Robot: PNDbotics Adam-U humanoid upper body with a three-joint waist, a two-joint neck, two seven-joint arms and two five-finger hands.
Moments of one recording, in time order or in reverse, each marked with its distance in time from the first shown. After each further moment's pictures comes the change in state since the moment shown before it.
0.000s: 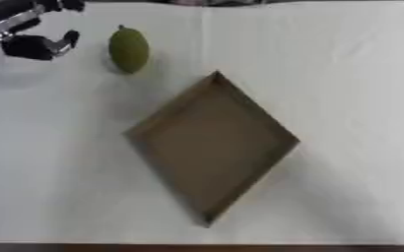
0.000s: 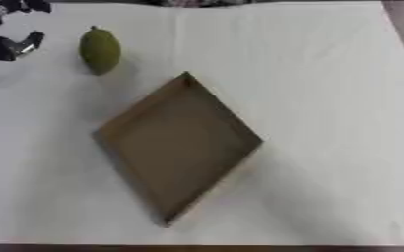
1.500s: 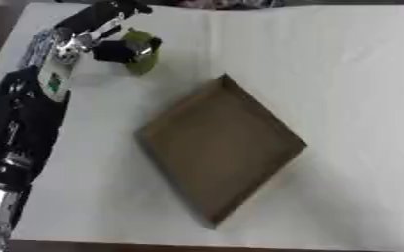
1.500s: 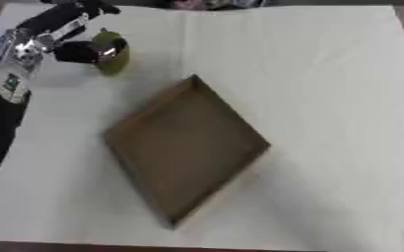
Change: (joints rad) left arm 0.038 -0.162 -0.020 -0.131 -0.306 0.305 0.155; right arm 0.018 0.030 -0.005 0.000 -0.012 -0.005 -0.011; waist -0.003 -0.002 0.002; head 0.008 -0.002
